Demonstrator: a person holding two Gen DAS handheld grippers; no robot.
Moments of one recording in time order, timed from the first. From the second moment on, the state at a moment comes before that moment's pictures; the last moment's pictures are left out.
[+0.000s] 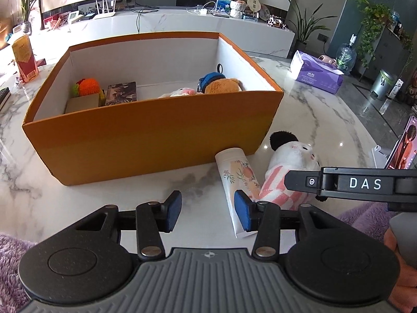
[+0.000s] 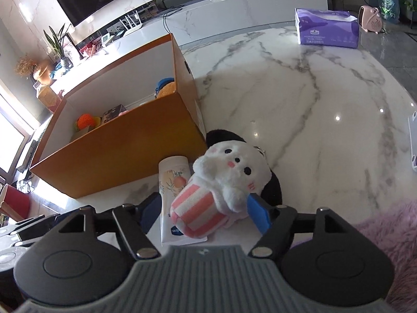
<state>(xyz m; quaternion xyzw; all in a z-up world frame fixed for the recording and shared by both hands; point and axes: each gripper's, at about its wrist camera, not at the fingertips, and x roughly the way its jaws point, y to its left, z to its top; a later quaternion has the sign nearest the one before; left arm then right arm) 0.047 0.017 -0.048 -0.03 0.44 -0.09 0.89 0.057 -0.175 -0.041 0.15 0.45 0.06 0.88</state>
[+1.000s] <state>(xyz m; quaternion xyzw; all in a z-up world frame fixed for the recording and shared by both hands) 0.094 -0.005 -0.097 -0.07 0.51 -0.09 0.85 0.093 -0.215 -0.084 0.18 0.52 0.01 0.83</state>
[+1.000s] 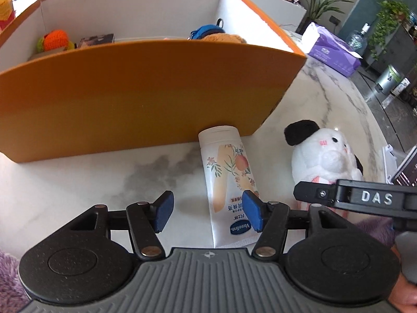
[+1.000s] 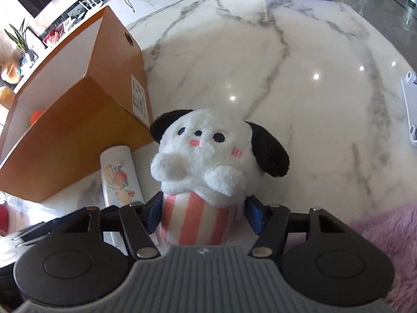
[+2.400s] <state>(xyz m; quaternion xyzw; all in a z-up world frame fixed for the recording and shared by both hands) 0.083 -0.024 -0.097 0.01 0.49 -0.09 0.87 0.087 -0.206 -0.083 0.16 0.50 0.00 0.85</state>
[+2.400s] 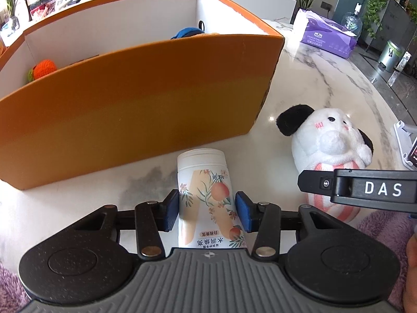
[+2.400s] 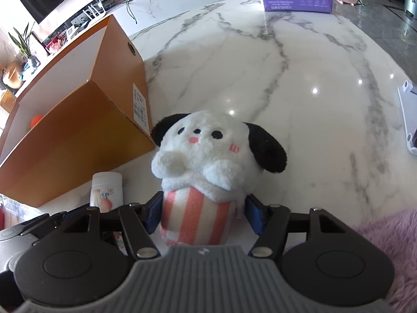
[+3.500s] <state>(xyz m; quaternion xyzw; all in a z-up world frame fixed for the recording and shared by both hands) 0.030 0.022 -0.007 -0.09 0.41 -0.13 0.90 0.043 -0.189 -0.016 0.11 0.42 0.04 0.90</state>
